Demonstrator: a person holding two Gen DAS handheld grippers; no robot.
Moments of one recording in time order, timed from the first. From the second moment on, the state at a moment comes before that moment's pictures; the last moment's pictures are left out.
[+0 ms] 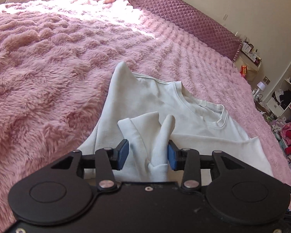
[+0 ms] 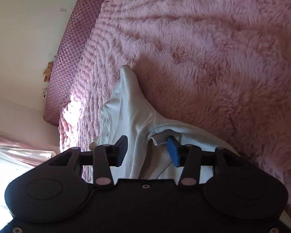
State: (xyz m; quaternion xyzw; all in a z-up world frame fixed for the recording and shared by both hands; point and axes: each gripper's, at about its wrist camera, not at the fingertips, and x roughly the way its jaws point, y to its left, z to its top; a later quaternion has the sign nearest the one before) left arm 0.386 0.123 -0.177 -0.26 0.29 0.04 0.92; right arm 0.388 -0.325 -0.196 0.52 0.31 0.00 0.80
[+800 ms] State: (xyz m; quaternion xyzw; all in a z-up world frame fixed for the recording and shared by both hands) left arm 0.415 0.059 -0.162 -0.14 0.33 0.08 0.93; right arm 0.424 -0.292 -0.195 0.49 0.31 0.02 0.82
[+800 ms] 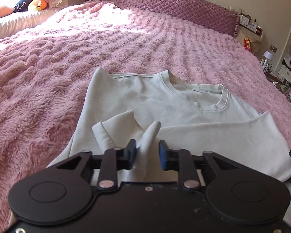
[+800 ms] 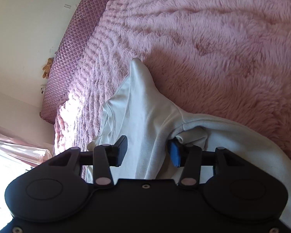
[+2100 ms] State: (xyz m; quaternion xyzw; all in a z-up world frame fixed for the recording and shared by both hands) left arm 0.384 0.148 -0.196 -0.35 0.32 0.04 0.88; right arm 0.566 -0.344 -0.196 0.31 0.34 0.04 0.89
